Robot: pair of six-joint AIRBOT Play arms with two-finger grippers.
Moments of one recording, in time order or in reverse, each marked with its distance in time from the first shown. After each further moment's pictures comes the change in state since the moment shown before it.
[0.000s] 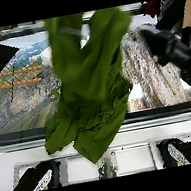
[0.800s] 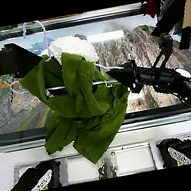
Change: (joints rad) left arm 0.000 -0.080 -0.001 -0.001 -0.093 -0.010; right arm 0.295 -0.196 -0.056 -0.113 0.240 0.014
